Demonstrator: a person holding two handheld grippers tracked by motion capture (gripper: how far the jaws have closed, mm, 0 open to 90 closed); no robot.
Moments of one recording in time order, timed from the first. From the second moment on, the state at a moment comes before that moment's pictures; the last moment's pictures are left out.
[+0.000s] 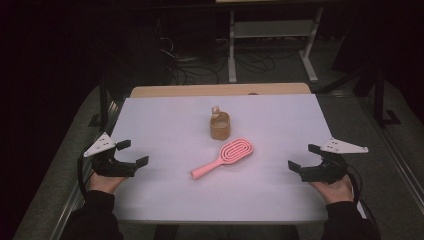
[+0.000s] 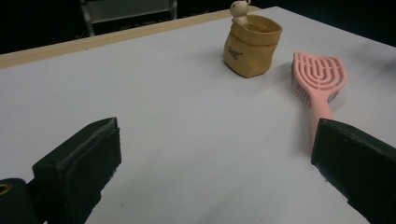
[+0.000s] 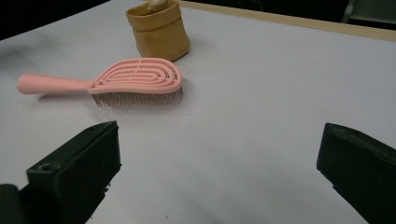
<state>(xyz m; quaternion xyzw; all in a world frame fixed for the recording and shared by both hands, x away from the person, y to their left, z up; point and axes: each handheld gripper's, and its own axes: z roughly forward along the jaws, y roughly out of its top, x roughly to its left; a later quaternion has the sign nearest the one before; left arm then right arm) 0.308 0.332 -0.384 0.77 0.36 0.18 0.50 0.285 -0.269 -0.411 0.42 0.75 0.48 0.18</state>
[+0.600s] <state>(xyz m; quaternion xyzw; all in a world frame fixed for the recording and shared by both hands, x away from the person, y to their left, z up) 0.330 0.294 -0.362 0.81 0.32 0.14 0.48 0.285 -0.270 -0.412 0.42 0.75 0.48 0.18</state>
